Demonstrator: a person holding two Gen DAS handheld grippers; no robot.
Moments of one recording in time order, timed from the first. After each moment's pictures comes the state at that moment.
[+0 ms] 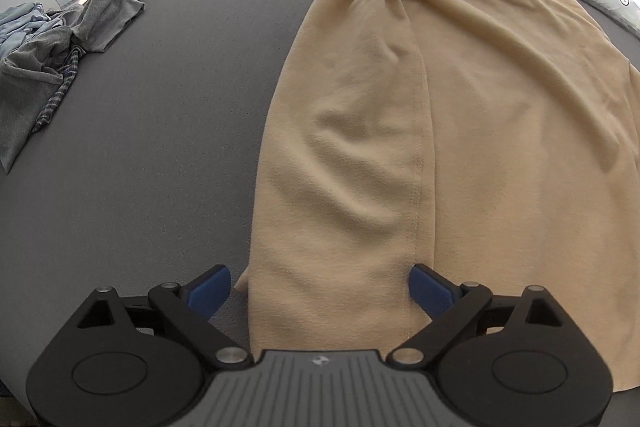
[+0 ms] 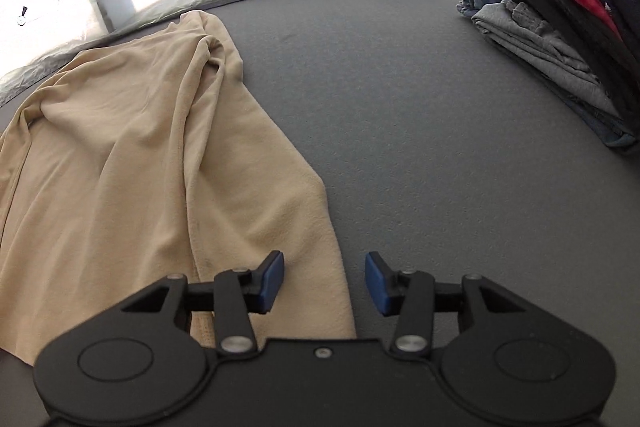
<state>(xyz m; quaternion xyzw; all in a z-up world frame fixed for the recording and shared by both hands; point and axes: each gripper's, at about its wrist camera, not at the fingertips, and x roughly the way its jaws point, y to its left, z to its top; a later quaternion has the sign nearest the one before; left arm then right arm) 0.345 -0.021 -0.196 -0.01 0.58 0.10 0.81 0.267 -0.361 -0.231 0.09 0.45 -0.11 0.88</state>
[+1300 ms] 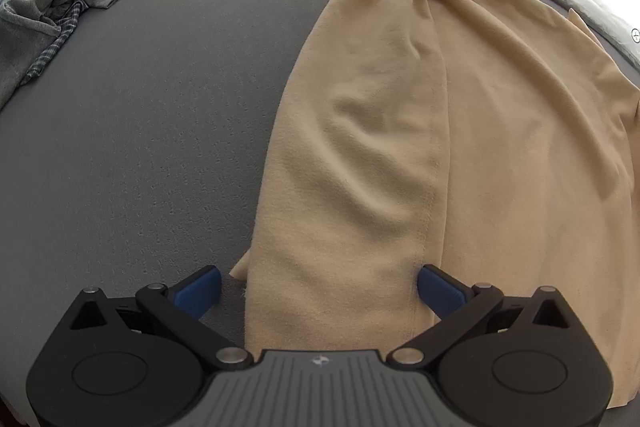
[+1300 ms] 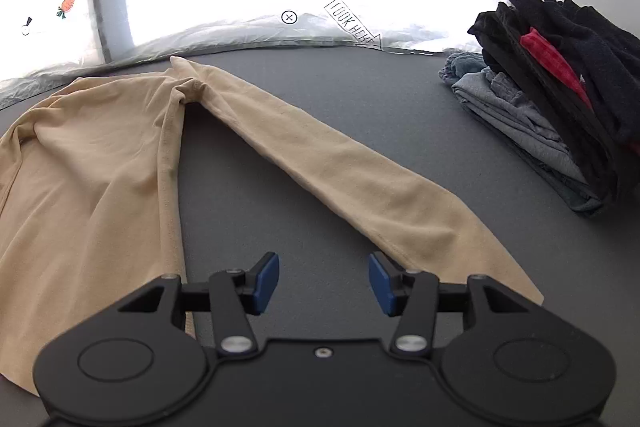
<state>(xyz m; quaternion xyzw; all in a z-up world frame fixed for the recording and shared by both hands) 0.332 0.043 -0.208 -0.07 0.58 0.07 0.81 0.264 -0.345 -0.207 0.02 0.40 -0.11 0.91</state>
